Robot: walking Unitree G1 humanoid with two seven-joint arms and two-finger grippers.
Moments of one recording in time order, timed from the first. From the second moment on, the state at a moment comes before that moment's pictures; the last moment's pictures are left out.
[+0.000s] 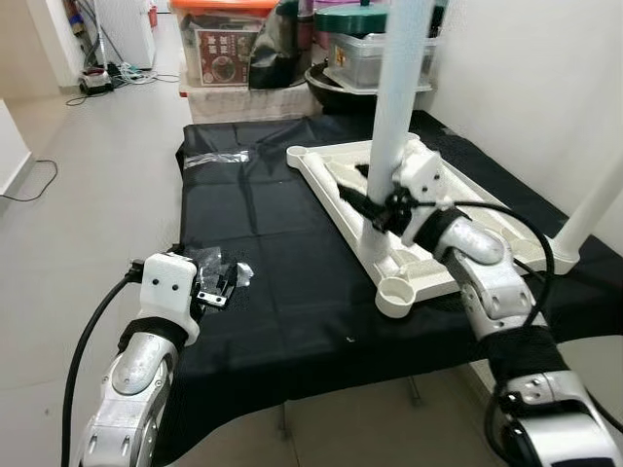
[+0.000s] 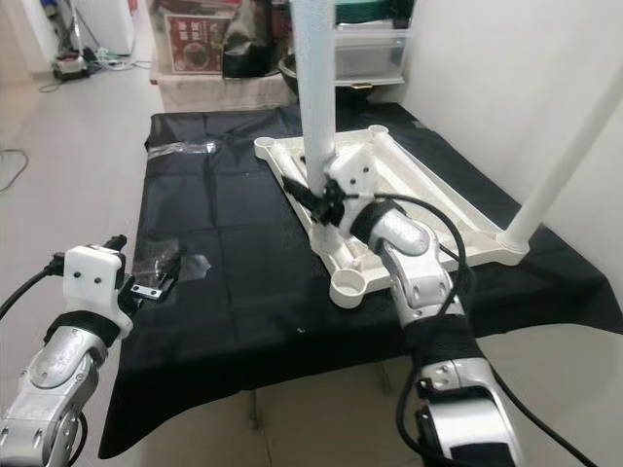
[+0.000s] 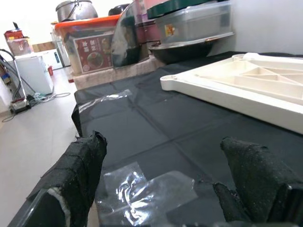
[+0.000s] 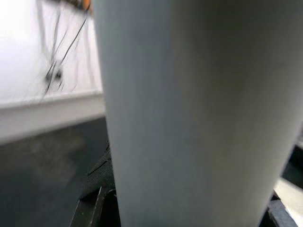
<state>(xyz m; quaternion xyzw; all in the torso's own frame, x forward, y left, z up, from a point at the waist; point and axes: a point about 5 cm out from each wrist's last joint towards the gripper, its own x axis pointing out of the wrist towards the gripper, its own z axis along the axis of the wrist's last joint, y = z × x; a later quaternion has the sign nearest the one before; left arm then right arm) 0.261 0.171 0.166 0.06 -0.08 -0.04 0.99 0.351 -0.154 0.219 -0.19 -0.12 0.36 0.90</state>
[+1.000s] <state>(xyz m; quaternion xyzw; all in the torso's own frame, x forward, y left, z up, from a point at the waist) 0.261 0.172 0.166 0.06 -0.08 -0.04 0.99 0.343 -0.161 0.206 -0.22 -0.10 0.39 0.89</state>
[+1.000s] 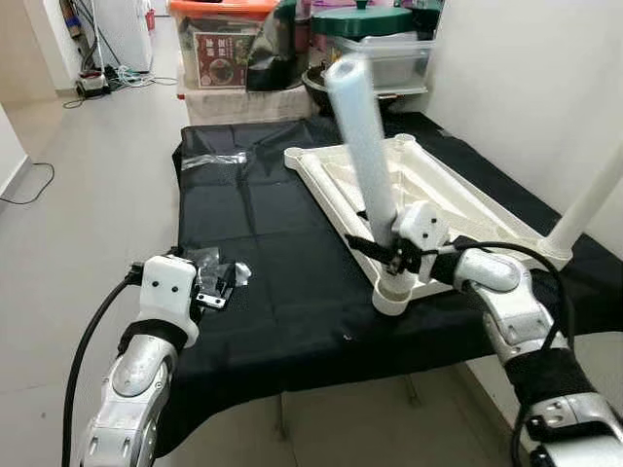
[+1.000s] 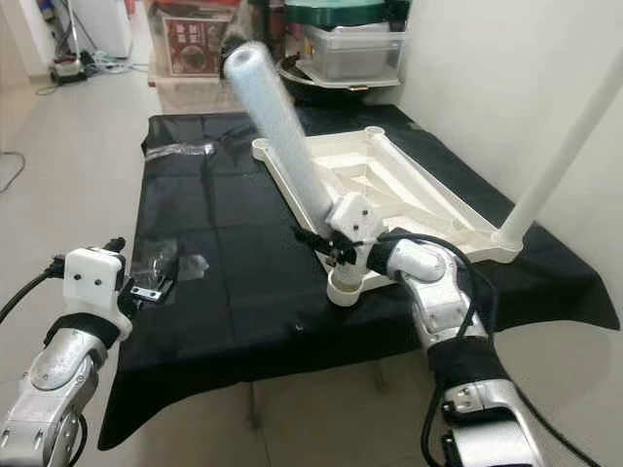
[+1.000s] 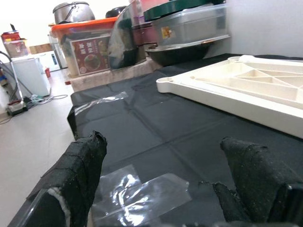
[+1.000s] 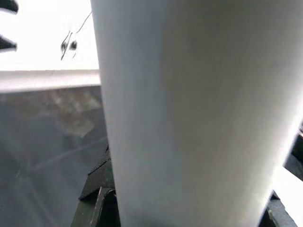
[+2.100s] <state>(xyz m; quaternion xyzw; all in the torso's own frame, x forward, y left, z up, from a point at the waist) 0.259 0.188 0.165 0.06 -0.07 -0.01 1.00 0.356 -0.161 0.185 -0.05 -0.05 0.35 0.93</state>
